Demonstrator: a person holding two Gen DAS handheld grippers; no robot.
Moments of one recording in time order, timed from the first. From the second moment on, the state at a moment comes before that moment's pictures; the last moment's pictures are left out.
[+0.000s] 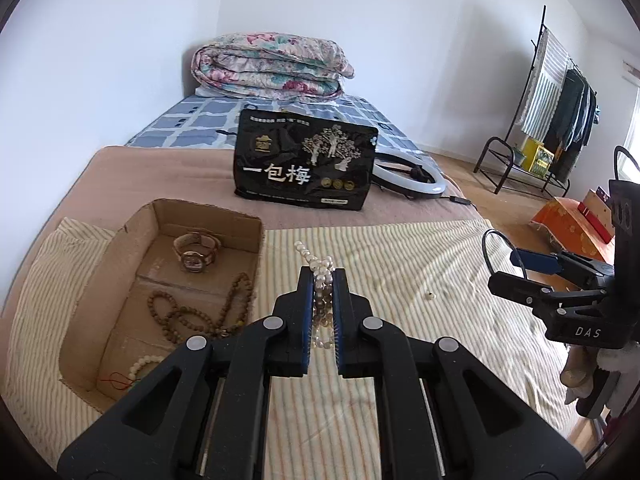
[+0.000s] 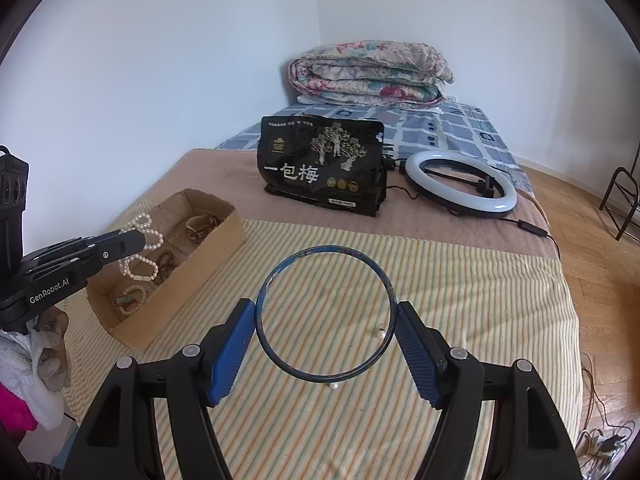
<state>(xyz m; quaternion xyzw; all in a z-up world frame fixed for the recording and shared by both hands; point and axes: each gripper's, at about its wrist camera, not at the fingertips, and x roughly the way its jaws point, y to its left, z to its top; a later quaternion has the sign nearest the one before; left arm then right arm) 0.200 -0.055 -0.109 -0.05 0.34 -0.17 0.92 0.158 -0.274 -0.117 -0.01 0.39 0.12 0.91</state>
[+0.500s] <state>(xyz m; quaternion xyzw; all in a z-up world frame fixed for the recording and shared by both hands) 0.201 0.034 -0.108 -0.06 0.33 -0.11 0.94 0.187 -0.185 -0.109 -0.03 0.38 0.18 0.91</state>
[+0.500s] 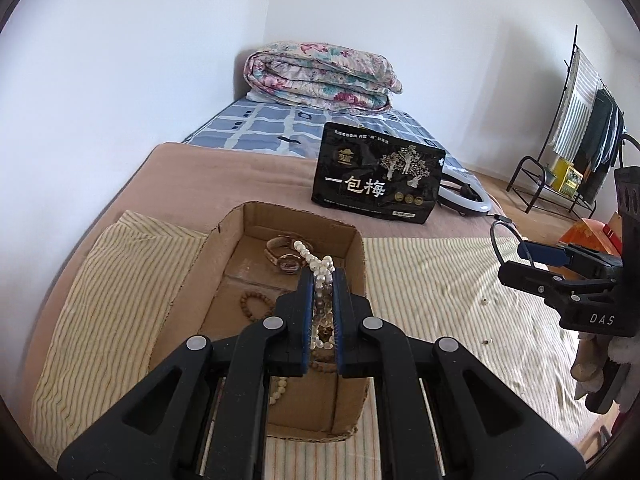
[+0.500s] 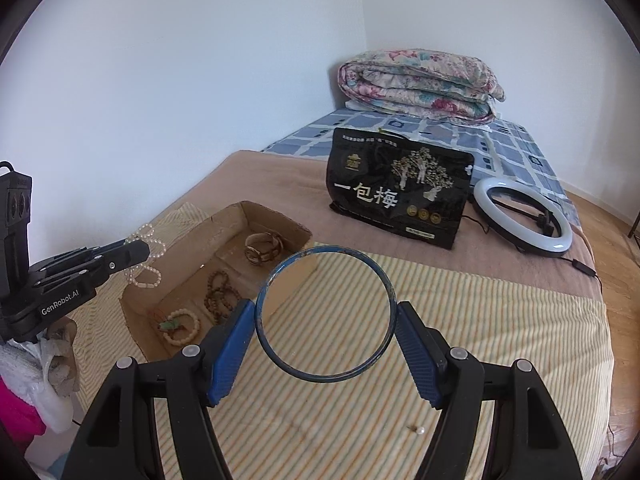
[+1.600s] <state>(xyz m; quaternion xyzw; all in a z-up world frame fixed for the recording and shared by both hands) 0.211 0.089 -0.147 -0.07 0.37 -0.09 0.92 0.250 -0.080 -0.155 -0.03 0.42 0.23 0.88</state>
